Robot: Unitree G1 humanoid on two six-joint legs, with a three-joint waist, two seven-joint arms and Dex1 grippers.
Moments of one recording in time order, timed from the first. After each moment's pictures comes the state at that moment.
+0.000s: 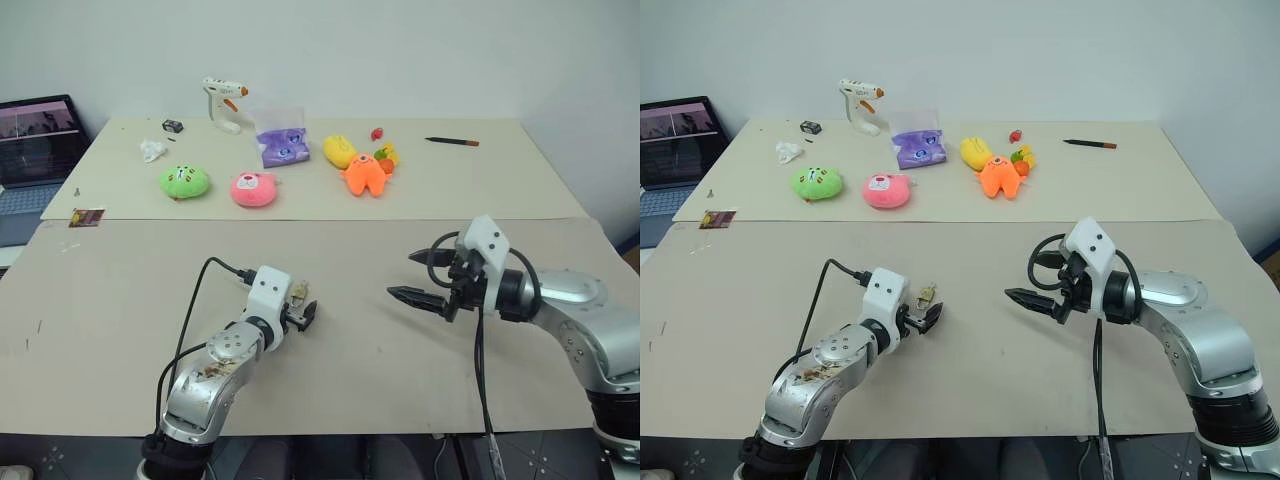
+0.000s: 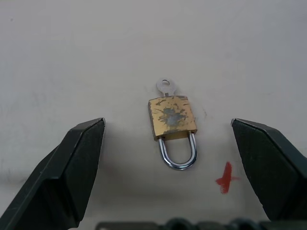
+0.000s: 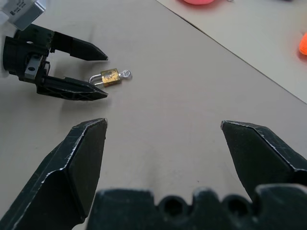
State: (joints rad) left arm -0.14 0.25 -0.20 -0.49 -0.21 0.89 -0.11; right arm -0.31 -0.79 -0.05 -0.40 0.53 0.73 0.84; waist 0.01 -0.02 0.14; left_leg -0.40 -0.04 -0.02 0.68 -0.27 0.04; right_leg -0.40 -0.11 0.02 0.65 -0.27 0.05
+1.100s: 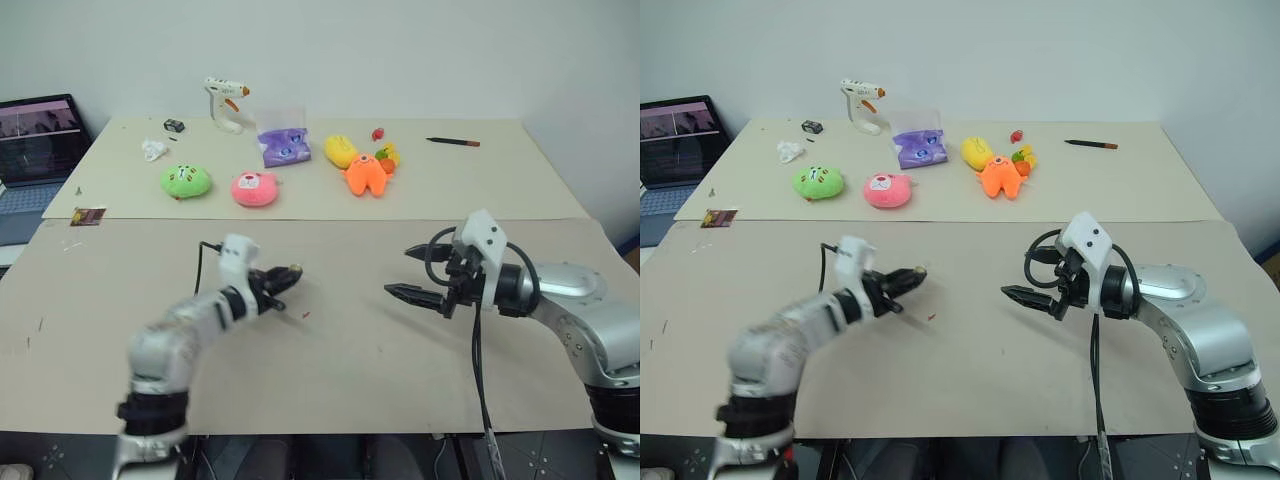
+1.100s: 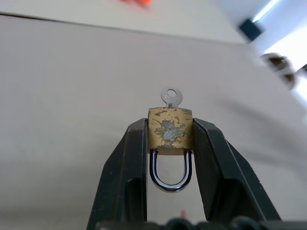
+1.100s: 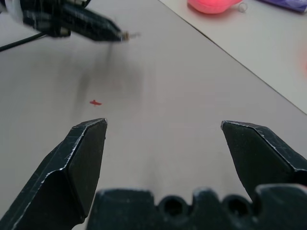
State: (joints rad) left arm -0.44 0.36 0.34 -0.15 -0.80 1.19 -0.55; right arm -0.36 -0.79 -0.01 -0.39 0.52 0.70 0.89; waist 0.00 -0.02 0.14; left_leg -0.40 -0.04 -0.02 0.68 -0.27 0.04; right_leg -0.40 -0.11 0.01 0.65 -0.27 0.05
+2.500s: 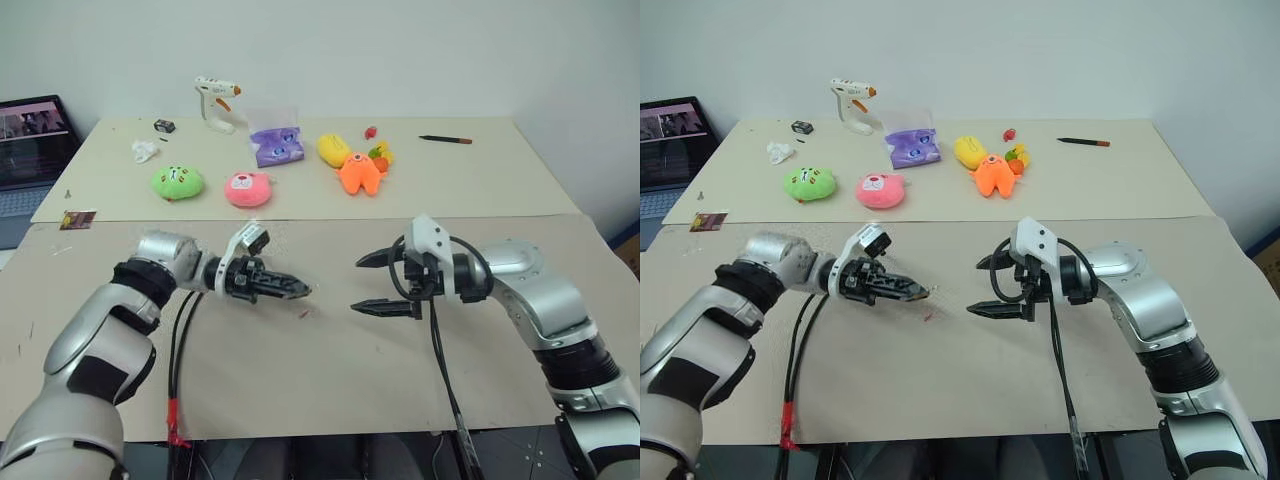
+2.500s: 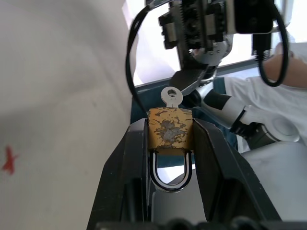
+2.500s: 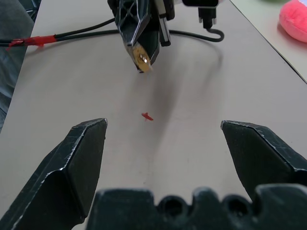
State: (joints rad) left arm -1.06 0.68 -0.68 0.77 -0.98 1.15 -1.60; right arm -0.56 -0.70 0.19 -0.18 0.42 0.52 1.16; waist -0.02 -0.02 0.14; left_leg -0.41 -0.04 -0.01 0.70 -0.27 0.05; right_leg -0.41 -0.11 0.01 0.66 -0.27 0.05
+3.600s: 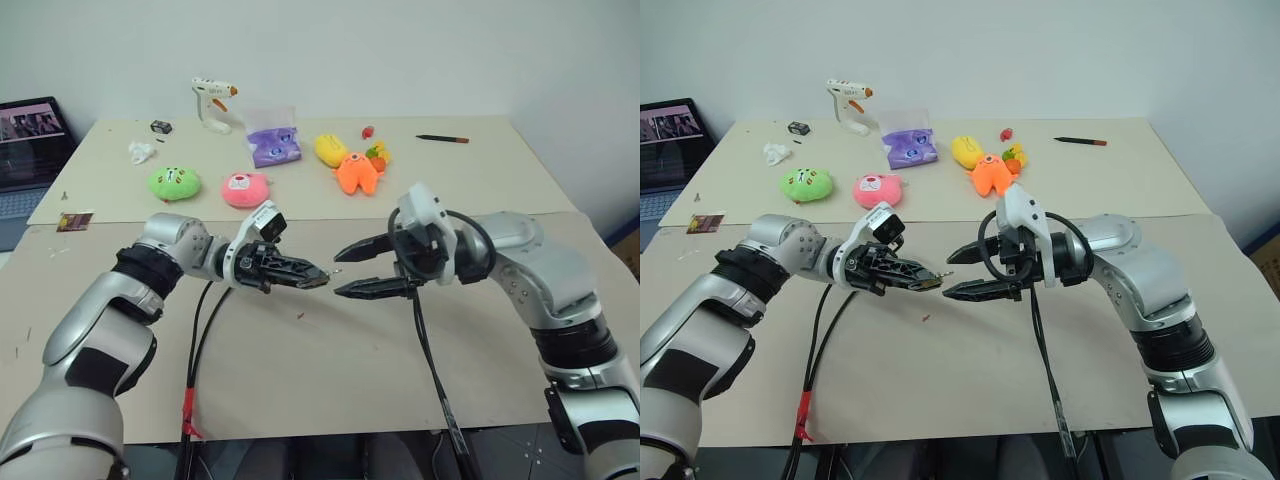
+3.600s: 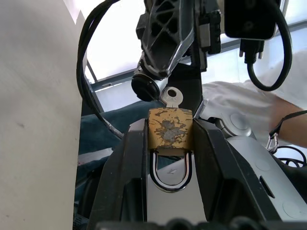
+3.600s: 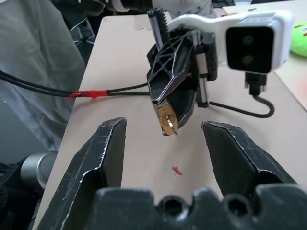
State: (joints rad) left arm -1.10 0.67 -0.69 0.67 -1.09 1.24 -1.60; right arm -0.70 -0.66 0.20 -0.24 0.57 0.65 1.21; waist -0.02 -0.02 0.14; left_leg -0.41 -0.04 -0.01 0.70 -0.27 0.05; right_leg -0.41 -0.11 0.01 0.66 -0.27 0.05
